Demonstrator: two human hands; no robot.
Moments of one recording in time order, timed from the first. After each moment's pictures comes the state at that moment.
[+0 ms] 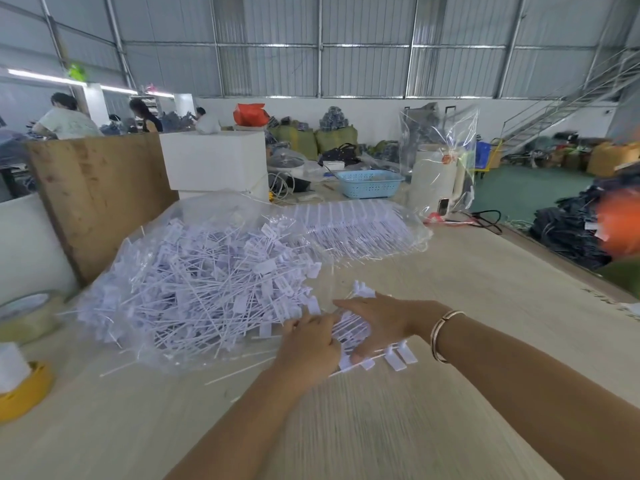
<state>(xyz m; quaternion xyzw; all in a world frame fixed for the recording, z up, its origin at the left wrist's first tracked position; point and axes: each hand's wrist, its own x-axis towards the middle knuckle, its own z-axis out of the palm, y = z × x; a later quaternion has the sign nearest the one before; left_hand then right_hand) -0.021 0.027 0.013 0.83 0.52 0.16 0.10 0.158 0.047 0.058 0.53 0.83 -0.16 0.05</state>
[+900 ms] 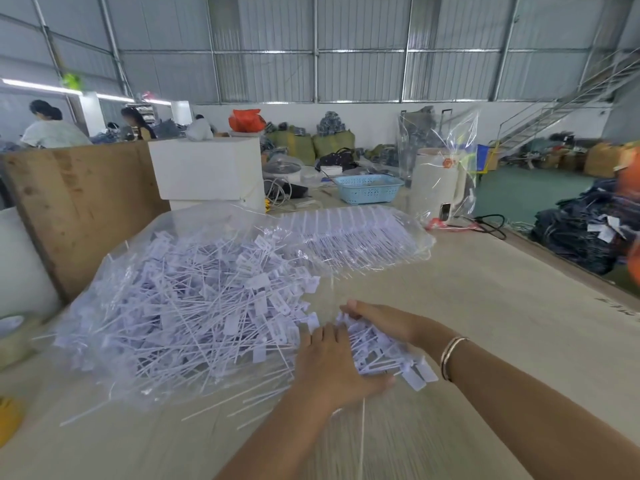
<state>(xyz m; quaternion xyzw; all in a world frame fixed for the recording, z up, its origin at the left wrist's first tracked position) 0.012 0.039 0.001 0.83 0.54 0.10 0.02 0.165 0.077 0.037 0.56 0.67 -0.45 -0.19</state>
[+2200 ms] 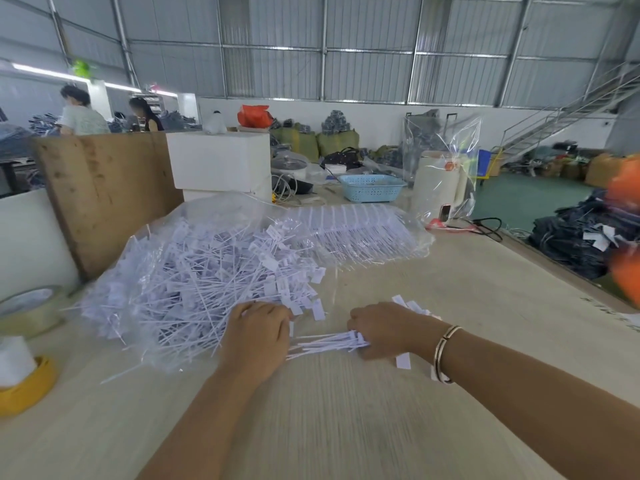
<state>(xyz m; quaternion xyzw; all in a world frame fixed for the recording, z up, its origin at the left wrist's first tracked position) -0.093 0.026 0.026 0.79 0.55 0.26 -0.08 0.138 0.039 0.051 0.47 0.87 0.08 0.13</state>
